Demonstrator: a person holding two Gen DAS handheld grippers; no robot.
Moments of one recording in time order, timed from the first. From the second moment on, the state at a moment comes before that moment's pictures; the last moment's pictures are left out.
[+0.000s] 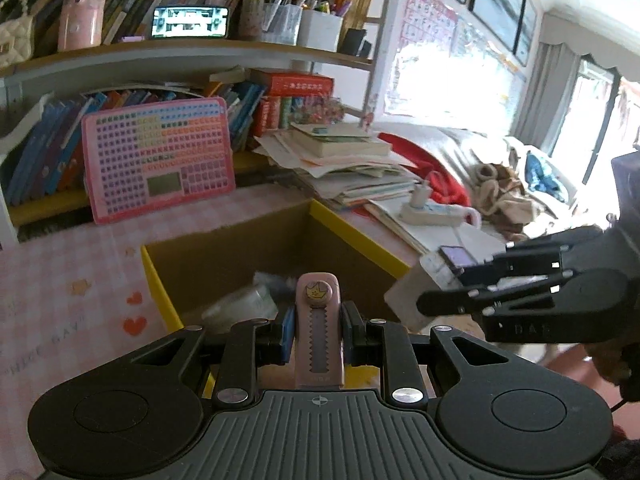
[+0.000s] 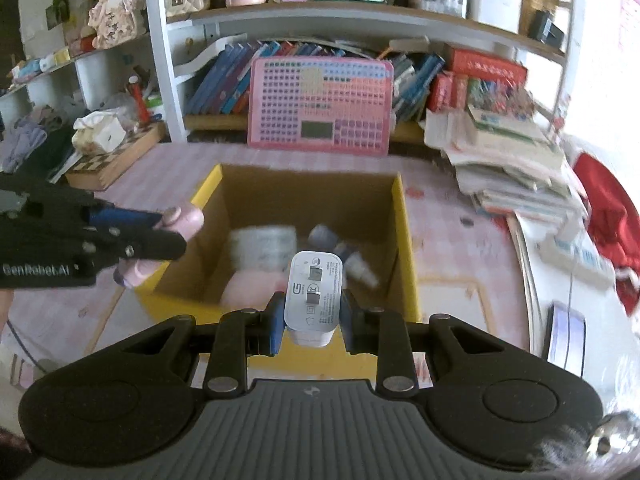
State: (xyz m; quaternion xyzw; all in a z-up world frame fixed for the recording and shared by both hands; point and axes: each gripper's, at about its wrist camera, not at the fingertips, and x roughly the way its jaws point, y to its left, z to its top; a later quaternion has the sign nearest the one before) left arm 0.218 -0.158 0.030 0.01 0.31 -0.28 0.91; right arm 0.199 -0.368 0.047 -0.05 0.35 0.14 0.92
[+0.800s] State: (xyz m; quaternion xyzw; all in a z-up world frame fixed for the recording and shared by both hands) left arm 0.350 -0.191 -0.026 0.06 0.39 -0.17 0.90; right arm 0.352 -0.342 -0.031 -0.15 0.43 0.24 0.86
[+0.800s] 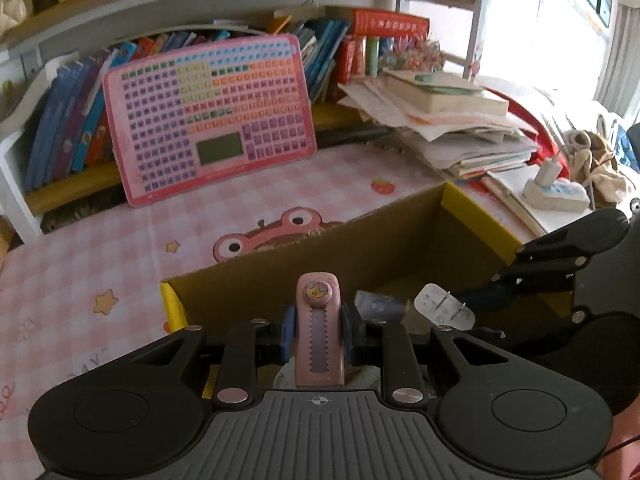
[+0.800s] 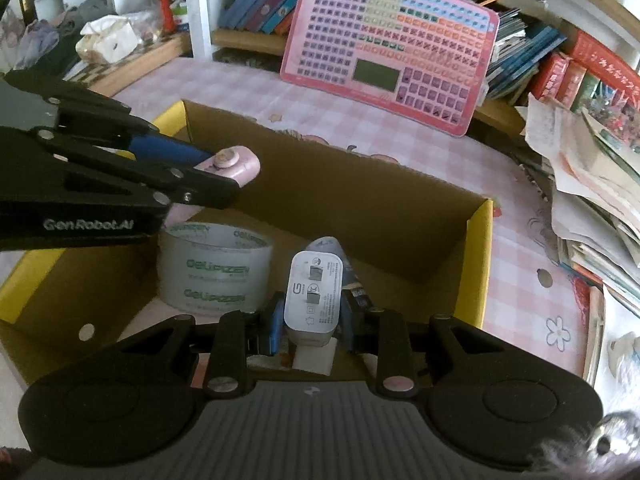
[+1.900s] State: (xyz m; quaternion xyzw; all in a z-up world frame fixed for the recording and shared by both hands) left arm 0.269 -0.168 0.019 0.04 0.29 -0.09 0.95; right arm 0.309 -0.362 0.015 -0.09 0.34 0.20 0.91
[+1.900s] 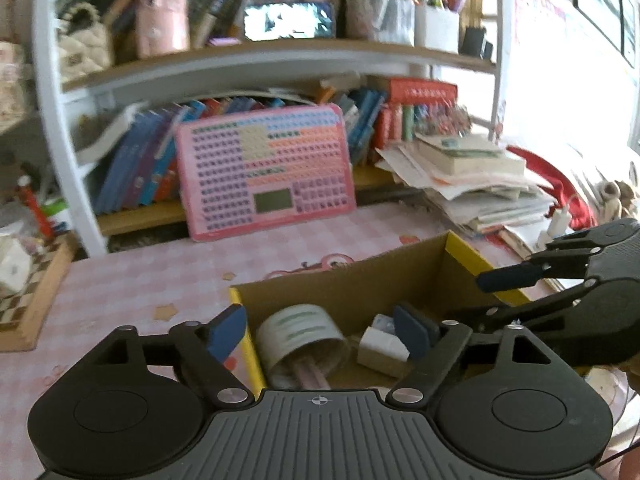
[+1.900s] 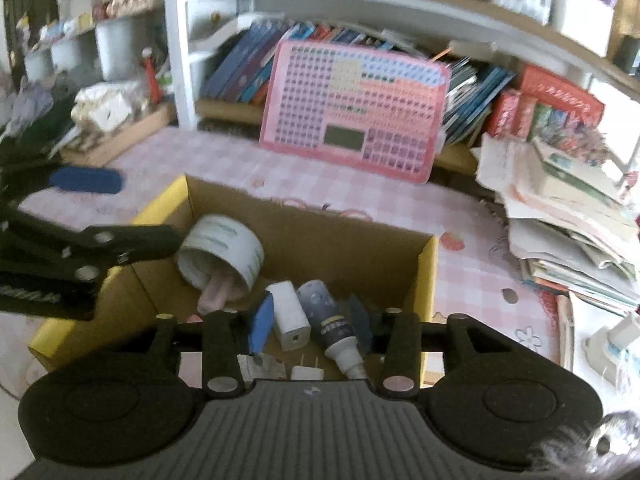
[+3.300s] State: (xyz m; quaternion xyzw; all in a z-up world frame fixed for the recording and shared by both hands) left arm 0.027 -0.069 0.008 0.00 0.27 0.03 0.96; right arm 0.068 -0.304 0.006 0.00 0.28 0.10 0.95
